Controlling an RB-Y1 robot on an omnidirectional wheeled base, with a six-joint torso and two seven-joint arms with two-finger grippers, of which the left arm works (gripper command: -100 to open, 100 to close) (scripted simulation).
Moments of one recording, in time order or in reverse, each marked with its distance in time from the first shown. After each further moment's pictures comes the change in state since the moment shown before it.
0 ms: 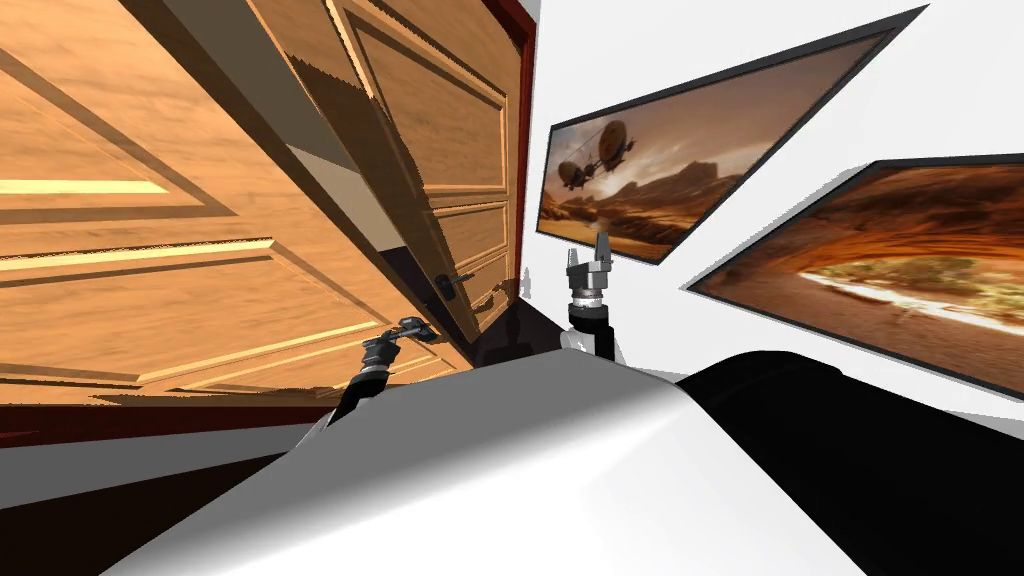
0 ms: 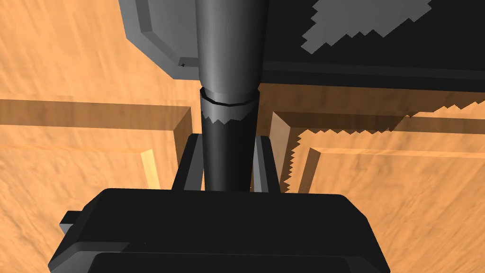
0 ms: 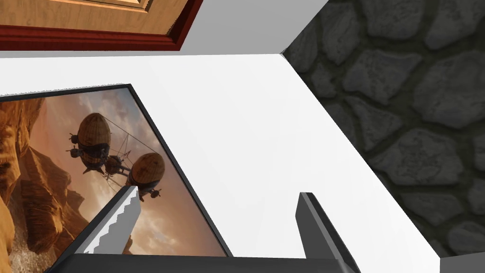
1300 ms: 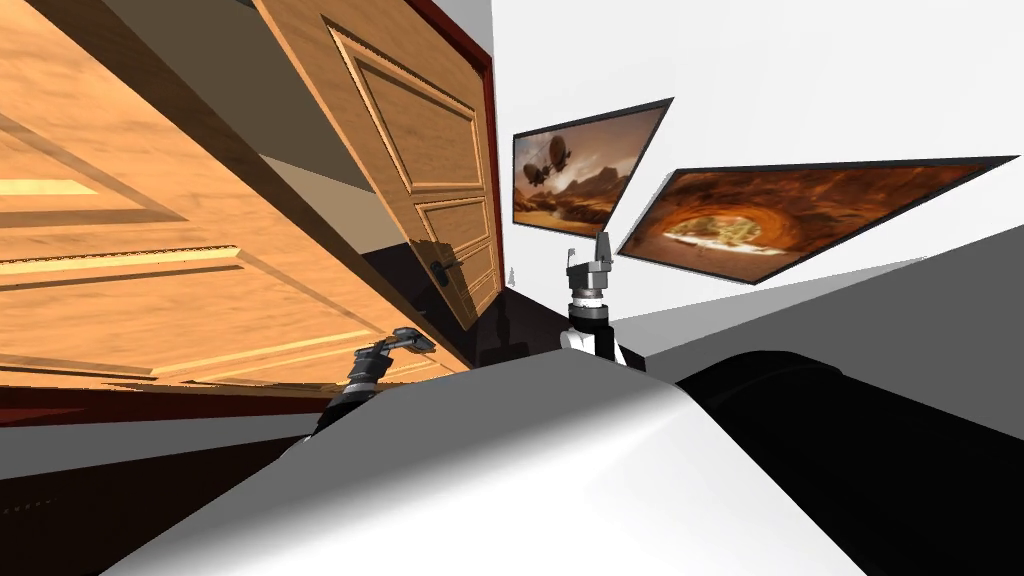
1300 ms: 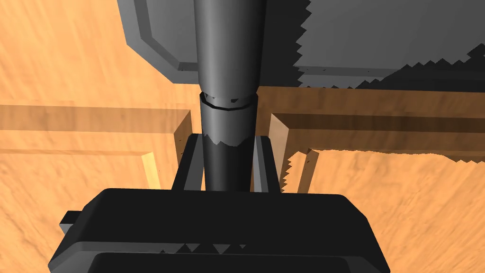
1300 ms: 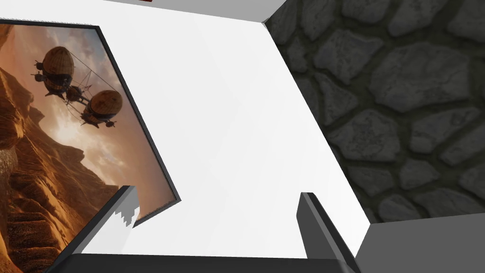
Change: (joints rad) arm 0.114 0.116 -0.064 0.001 0.010 -0.154 0.089
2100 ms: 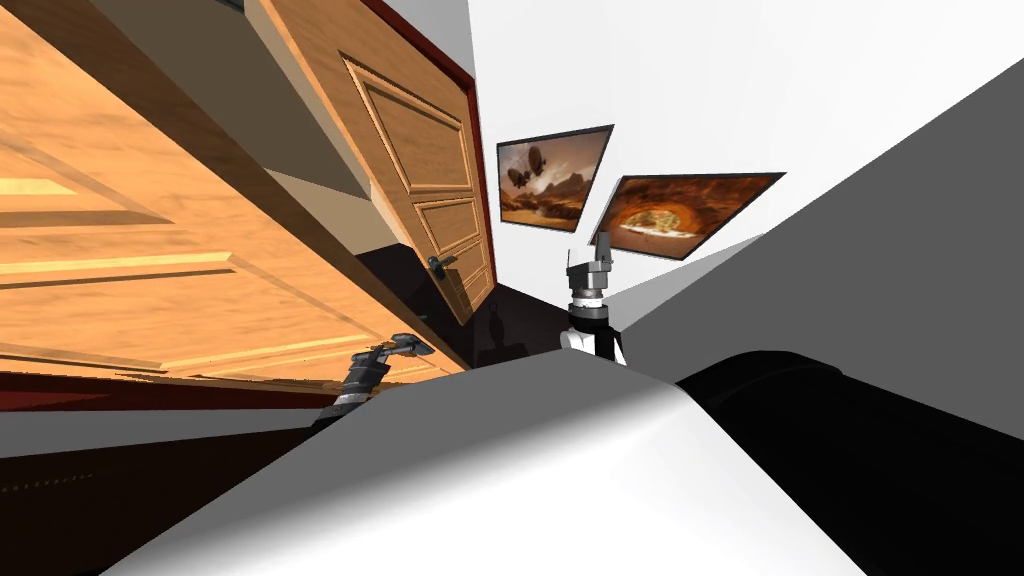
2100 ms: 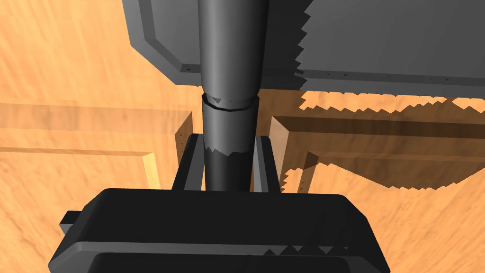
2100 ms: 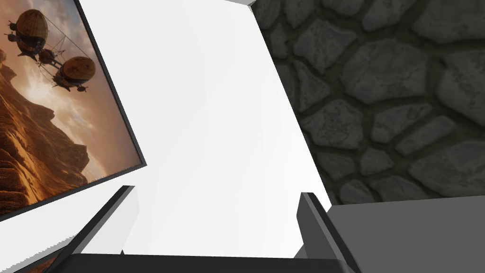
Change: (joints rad) arm 0.050 0.060 -0.041 0.013 -0.002 -0.100 0.045
